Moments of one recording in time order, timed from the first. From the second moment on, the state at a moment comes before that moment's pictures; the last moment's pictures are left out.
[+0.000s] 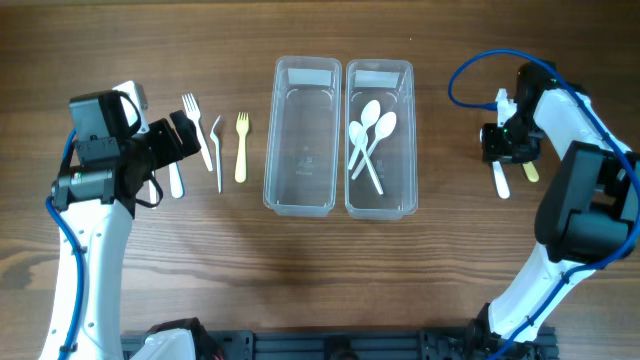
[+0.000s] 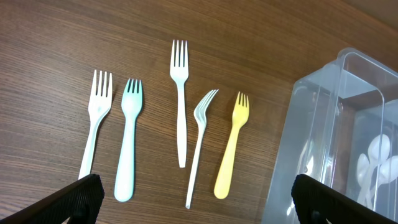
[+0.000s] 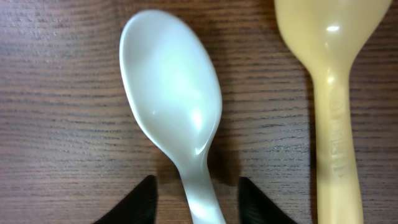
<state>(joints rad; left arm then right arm) 0.16 1.28 1.04 -0.67 0.15 -0.25 -0.21 2.06 1.41 -0.91 0.02 -0.16</state>
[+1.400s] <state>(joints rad) 0.16 1.28 1.05 -0.67 0.15 -0.25 0.33 1.96 1.43 -0.78 -0.19 0.28</state>
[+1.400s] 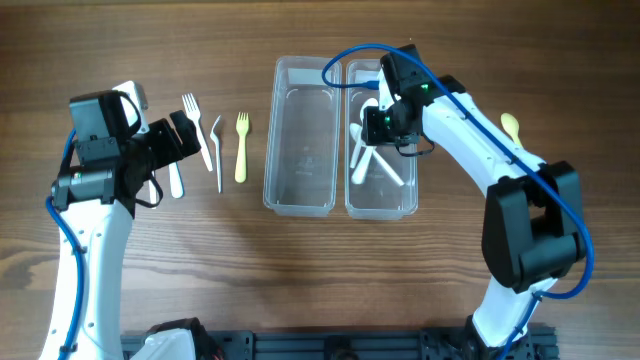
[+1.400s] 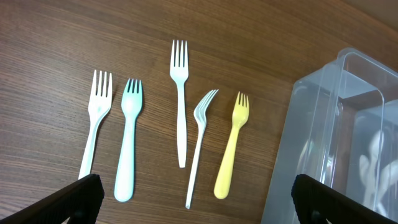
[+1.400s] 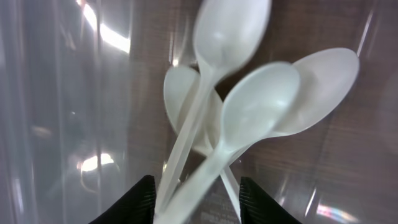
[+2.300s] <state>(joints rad) 0.16 1.28 1.05 -0.67 0.15 -0.25 -0.34 2.06 1.51 -0.87 -0.06 -0.37</state>
